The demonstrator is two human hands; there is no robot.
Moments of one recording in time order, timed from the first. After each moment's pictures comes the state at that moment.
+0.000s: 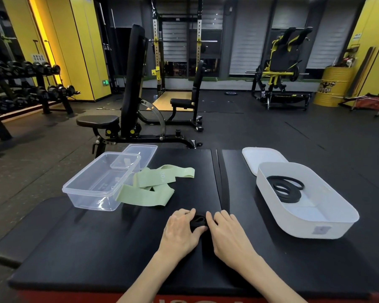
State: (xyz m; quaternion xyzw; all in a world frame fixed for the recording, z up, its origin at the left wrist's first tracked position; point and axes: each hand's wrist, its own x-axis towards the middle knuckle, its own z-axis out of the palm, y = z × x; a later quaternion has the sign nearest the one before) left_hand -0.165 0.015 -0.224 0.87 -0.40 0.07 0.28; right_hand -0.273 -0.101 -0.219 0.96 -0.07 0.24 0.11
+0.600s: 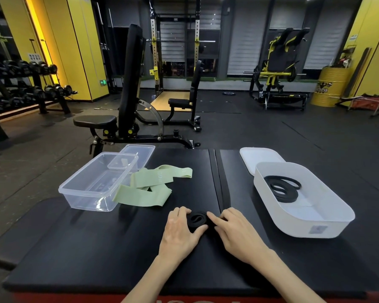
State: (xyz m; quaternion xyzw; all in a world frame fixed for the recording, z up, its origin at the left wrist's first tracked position) left_hand -0.177 0.012 -0.223 0.87 -0.33 0.04 0.37; right_hand -0.289 -0.127 -0.206 0.98 -0.05 0.21 0.00
